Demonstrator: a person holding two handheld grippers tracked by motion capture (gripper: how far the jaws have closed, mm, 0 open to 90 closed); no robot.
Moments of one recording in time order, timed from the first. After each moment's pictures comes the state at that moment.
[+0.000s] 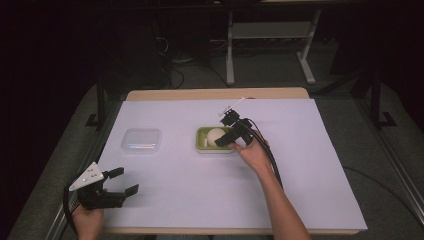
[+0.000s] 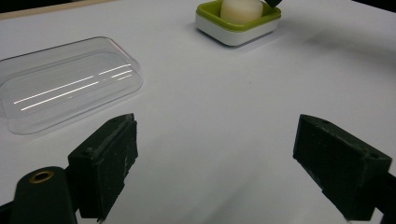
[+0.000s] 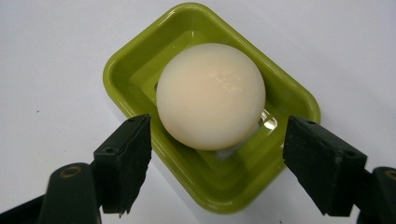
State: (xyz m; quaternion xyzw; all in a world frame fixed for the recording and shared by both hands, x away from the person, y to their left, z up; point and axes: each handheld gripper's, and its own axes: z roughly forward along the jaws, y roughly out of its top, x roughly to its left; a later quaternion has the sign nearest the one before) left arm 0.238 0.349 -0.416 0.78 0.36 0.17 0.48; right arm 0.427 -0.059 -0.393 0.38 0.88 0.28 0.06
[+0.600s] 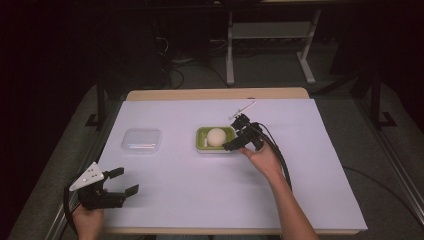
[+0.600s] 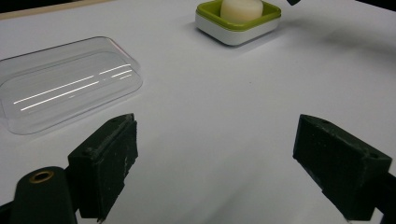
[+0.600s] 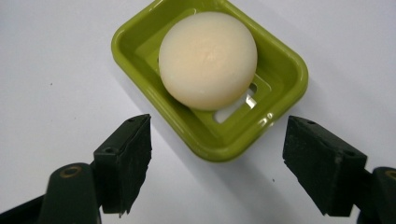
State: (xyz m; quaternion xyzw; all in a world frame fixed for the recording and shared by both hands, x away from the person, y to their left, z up) left arm 0.238 0.349 -0.416 0.78 0.36 0.17 0.48; right arm 0.409 -0.087 -0.393 0.38 0.87 0.30 0.05
